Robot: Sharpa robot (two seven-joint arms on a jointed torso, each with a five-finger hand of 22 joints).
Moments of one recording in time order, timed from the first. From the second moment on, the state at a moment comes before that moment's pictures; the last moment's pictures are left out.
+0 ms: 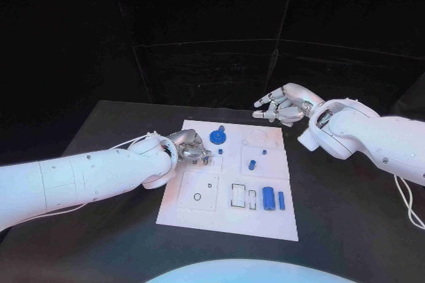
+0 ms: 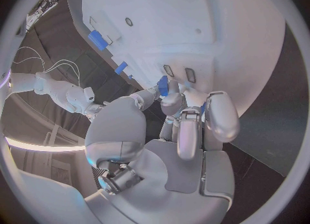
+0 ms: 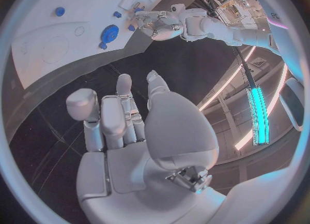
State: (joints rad) left arm 1.19 -0.71 -0.20 1.43 -1.14 -0.35 -0.31; left_hand 0.99 -0.05 0.66 0.01 0.09 0.89 0.04 0.68 0.64 1.30 -0.03 1.14 0.98 1.47 -0.09 1.56 1.31 0.10 1.39 0.02 1.30 1.14; right arm 1.25 -0.79 -0.01 1.43 -0.95 -0.28 0.04; right_hand 1.30 -0.02 -0.09 0.18 0.27 0.90 0.15 0.09 0.07 1.17 0.06 0.69 0.76 1.46 -0.01 1.21 1.07 0.12 1.25 0.09 1.29 0.90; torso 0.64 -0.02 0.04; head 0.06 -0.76
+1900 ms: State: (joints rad) left arm 1.19 -0.71 -0.19 1.42 -1.20 -0.22 -0.30; left_hand 0.99 -0.07 0.67 0.00 0.08 0.89 0.04 0.69 0.64 1.30 -0.03 1.14 0.99 1.47 -0.09 1.56 1.31 0.10 1.39 0.02 1.30 1.14; right arm 1.25 -0.79 -0.01 1.42 -0.95 -0.28 0.05; right_hand 1.30 -0.02 -0.10 0.19 0.27 0.90 0.15 0.09 0.07 1.17 0.06 0.69 0.75 1.46 -0.01 1.21 1.07 0.12 1.25 0.09 1.29 0.89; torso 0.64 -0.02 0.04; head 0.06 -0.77
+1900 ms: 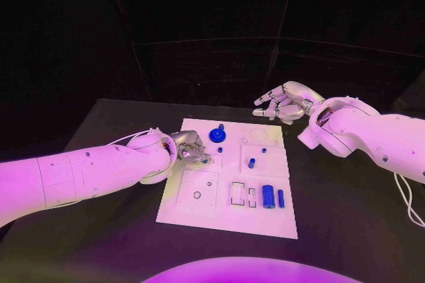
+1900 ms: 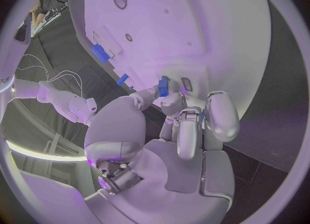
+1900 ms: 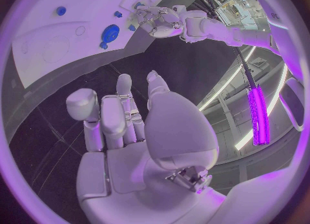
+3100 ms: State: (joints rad) left arm 1.19 -0.71 -0.19 1.41 -1.20 -0.22 -0.30; left_hand 0.90 -0.12 0.68 -0.04 0.08 0.94 0.02 0.69 0.61 1.32 -0.05 1.17 1.02 1.46 -0.10 1.56 1.31 0.10 1.40 0.01 1.31 1.18; right arm 1.25 -0.80 -0.01 1.43 -0.95 -0.28 0.04; right_hand 1.30 -0.01 -0.10 0.19 0.28 0.90 0.15 0.09 0.07 1.17 0.06 0.69 0.75 1.46 -0.01 1.20 1.06 0.12 1.24 0.09 1.28 0.89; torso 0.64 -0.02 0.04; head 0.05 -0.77
